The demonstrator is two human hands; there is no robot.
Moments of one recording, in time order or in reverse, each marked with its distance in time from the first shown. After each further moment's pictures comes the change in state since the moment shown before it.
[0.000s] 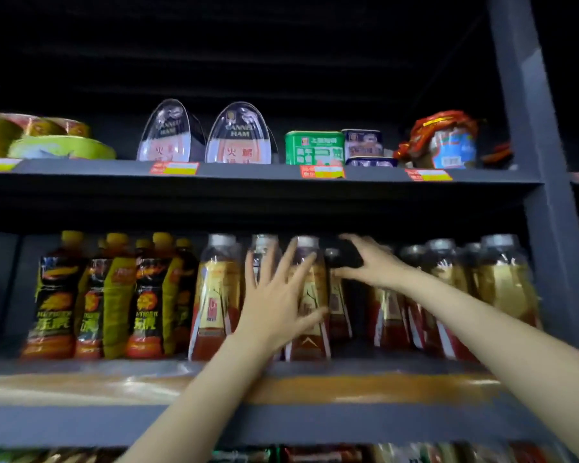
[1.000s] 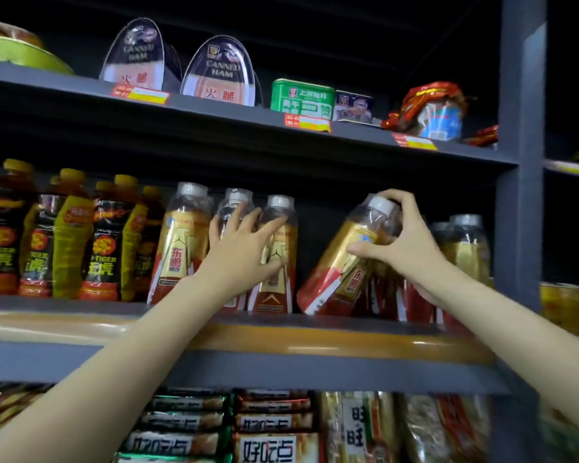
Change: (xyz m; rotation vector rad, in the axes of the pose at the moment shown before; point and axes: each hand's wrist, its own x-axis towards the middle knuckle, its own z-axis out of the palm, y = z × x) left_hand 0.002 0.004 -0.015 -0.154 -0.166 -0.135; right_hand -0.099 -0.003 -0.037 0.529 0.325 0.031
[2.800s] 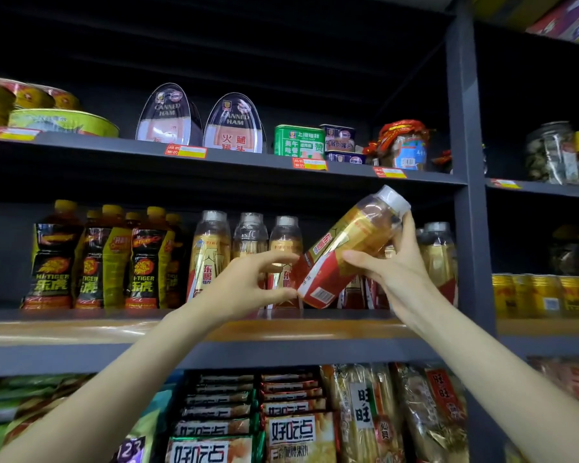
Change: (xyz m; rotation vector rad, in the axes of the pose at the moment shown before) left_hand -0.063 -0.004 -0.067 -0.662 -0.156 0.203; right_hand -0.066 -0.061 0.020 0.543 0.098 0.165
